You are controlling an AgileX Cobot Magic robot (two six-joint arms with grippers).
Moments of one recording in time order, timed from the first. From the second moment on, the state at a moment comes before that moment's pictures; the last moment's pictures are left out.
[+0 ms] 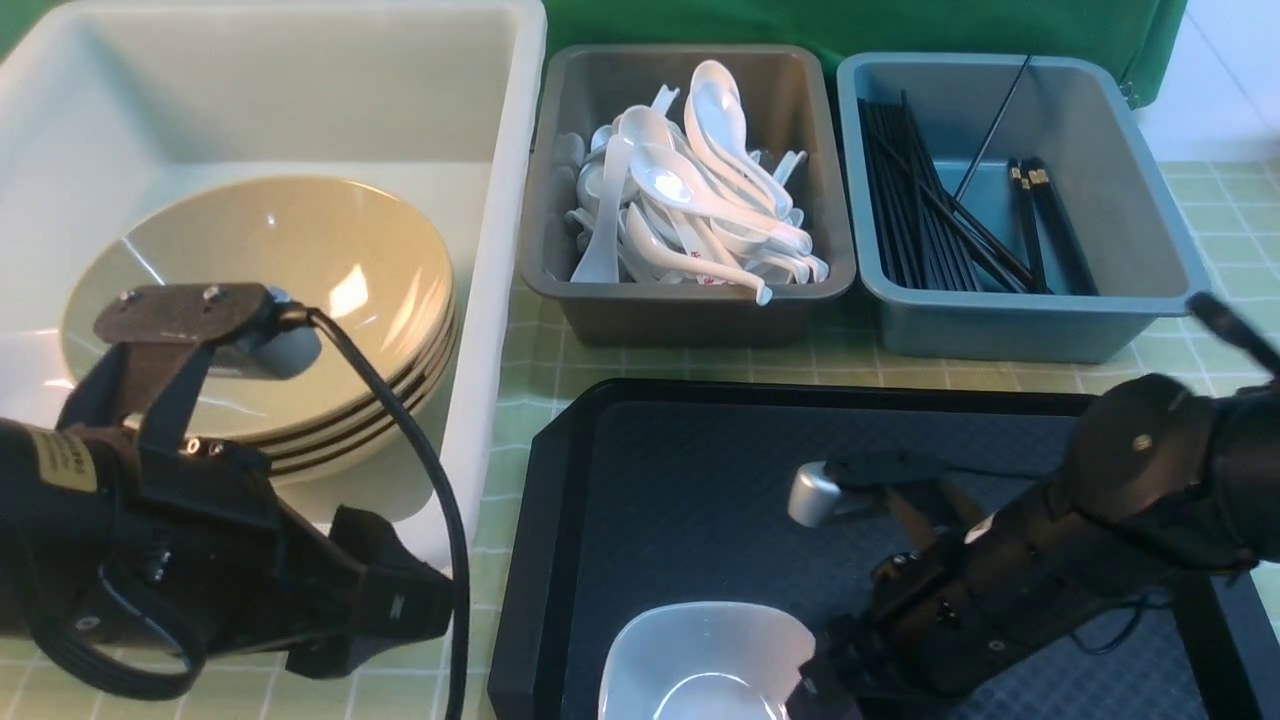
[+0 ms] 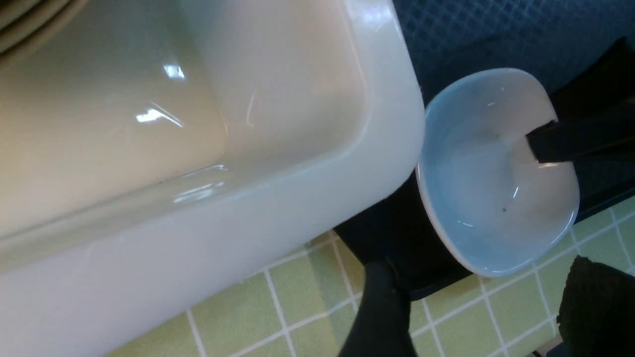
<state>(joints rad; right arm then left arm) 0.51 1.68 -0.76 0.86 0.49 -0.54 -0.41 0.97 -0.79 -0.36 0.95 0.09</state>
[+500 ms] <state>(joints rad) 0.31 1.62 -0.77 0.97 0.50 -0.73 -0.41 0.97 -0.79 -0.42 0.91 0.09</state>
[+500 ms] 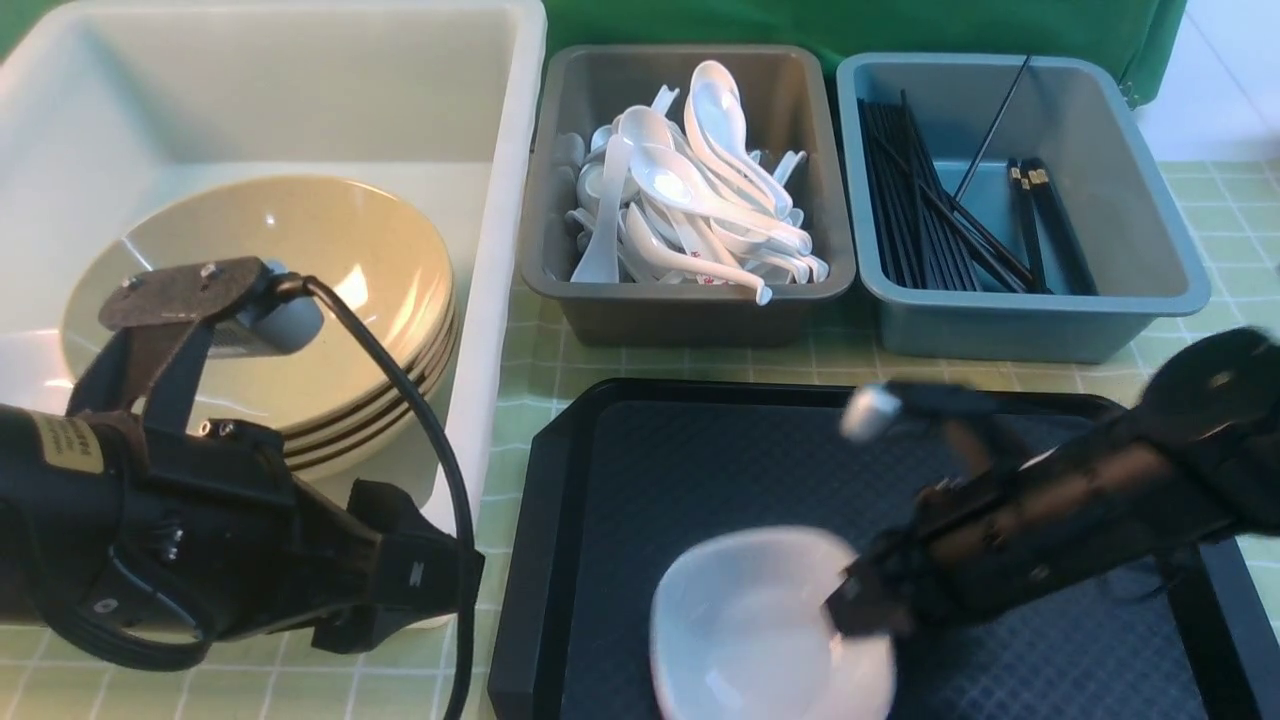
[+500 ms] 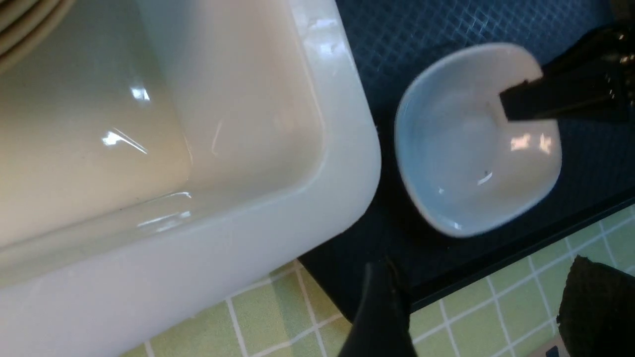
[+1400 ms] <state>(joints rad) 0.18 1.54 -0.76 0.87 0.46 -0.74 -0.41 1.01 -0.79 -0.53 0.79 0.09</state>
